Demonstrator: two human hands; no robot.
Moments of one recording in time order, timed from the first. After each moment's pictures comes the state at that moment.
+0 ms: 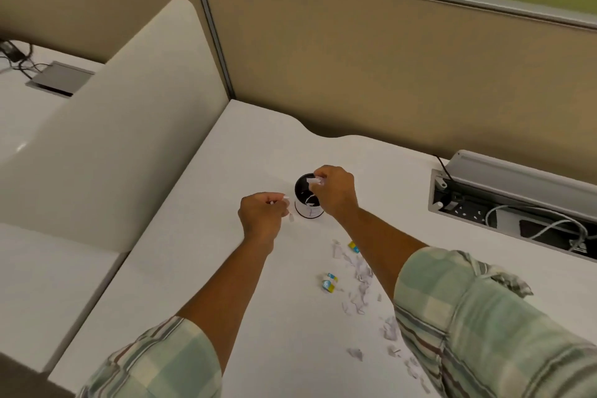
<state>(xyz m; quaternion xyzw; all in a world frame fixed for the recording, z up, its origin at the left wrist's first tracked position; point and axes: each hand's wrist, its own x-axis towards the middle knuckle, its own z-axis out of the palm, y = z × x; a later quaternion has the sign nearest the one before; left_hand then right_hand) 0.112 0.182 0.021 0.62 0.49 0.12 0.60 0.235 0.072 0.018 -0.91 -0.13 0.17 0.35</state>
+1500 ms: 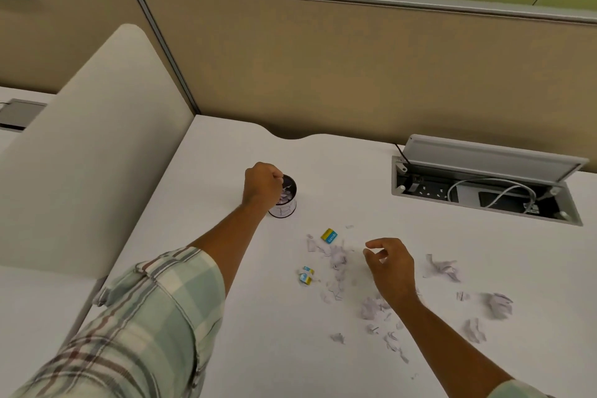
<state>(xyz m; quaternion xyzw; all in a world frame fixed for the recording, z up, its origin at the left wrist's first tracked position) 0.190 0.157 0.045 0.89 0.27 0.01 0.36 0.125 -0.151 -0.022 -0.90 0.03 0.08 0.43</state>
